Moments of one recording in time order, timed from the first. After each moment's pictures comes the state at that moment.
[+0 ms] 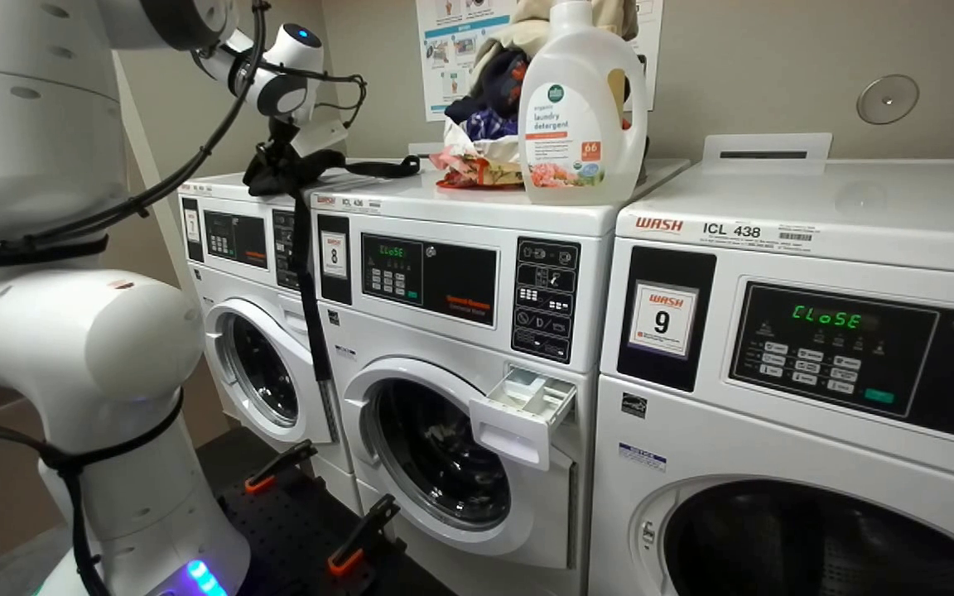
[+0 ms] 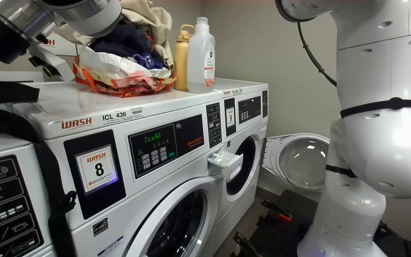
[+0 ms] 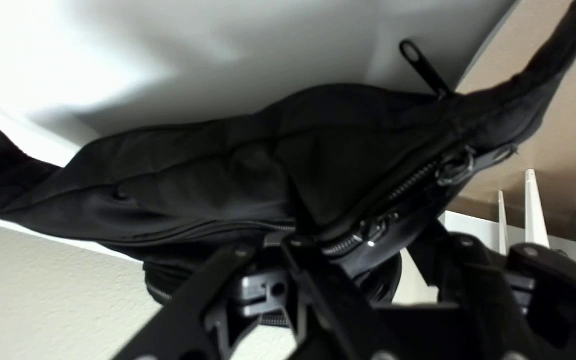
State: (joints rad) arm 0.34 0.25 0.39 -1.71 0.65 2.46 -1.50
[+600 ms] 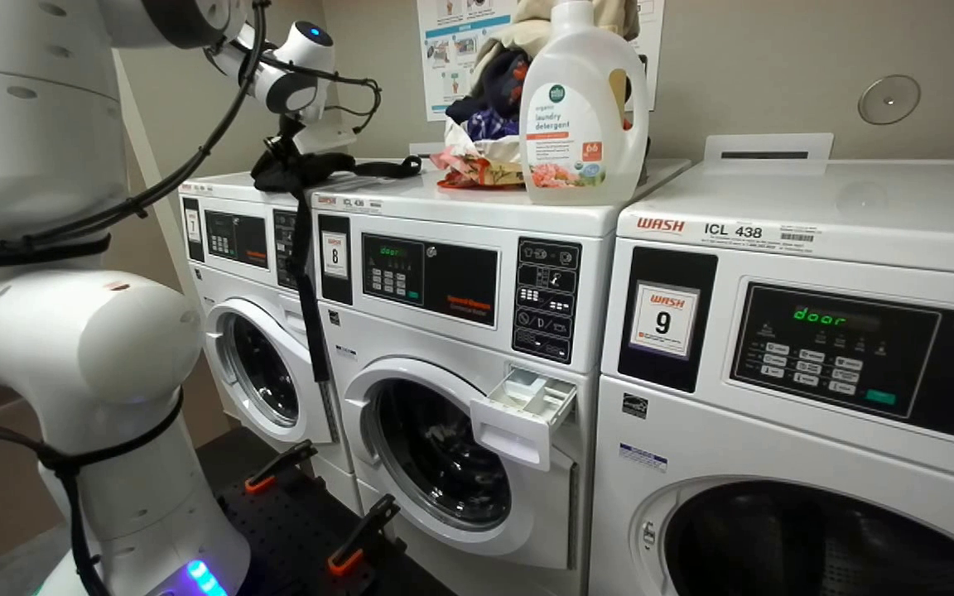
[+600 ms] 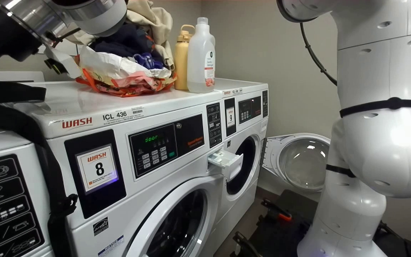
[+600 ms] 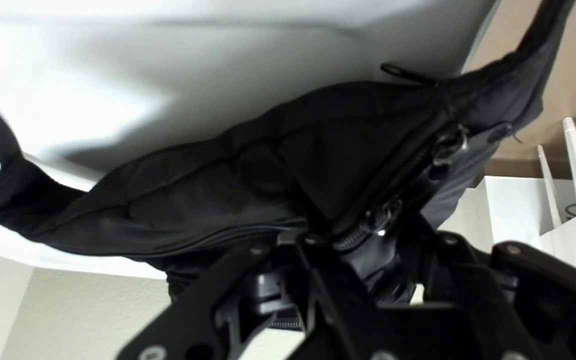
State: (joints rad) arm 0.30 0.24 0.38 -1.71 0.68 2.45 -1.34
